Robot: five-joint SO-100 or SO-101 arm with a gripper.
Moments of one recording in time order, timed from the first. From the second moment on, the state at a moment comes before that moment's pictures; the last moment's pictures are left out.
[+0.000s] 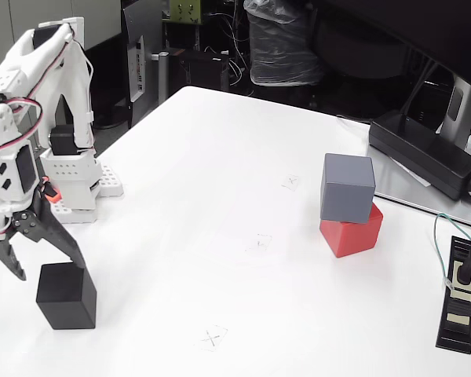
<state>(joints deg) 70.4 112.9 120.1 71.9 -115.0</state>
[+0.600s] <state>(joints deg) 67.7 102.0 120.1 62.5 -115.0</state>
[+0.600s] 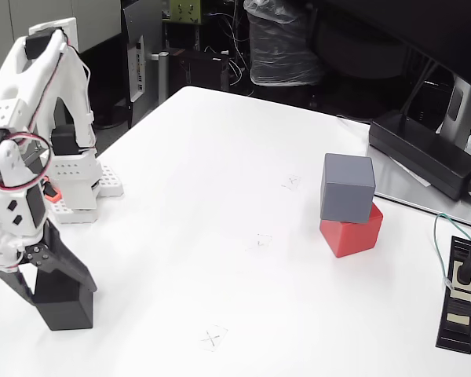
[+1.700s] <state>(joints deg) 45.7 125.8 119.1 60.5 -106.1</state>
